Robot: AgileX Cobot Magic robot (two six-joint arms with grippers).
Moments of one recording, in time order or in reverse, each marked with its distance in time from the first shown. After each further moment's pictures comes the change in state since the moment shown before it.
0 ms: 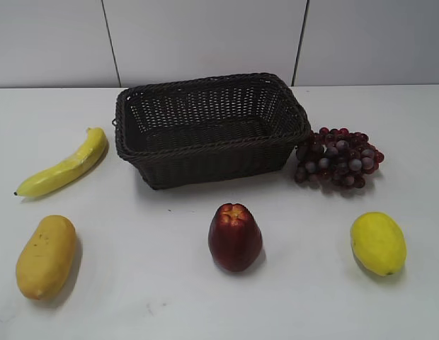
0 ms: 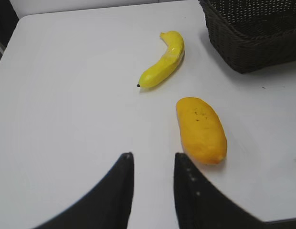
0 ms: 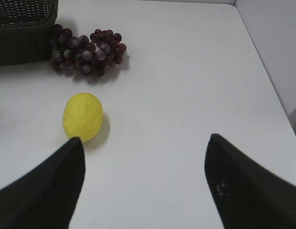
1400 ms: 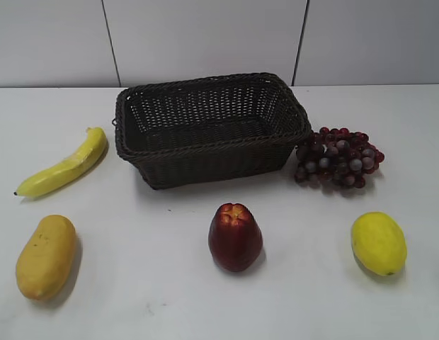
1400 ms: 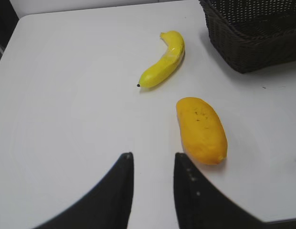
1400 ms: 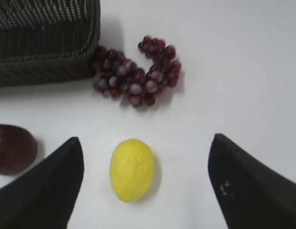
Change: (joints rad) left arm 0.000 0.000 0.000 0.000 0.000 0.000; right arm 0.012 0.898 -0.221 0.293 -0.362 -0.182
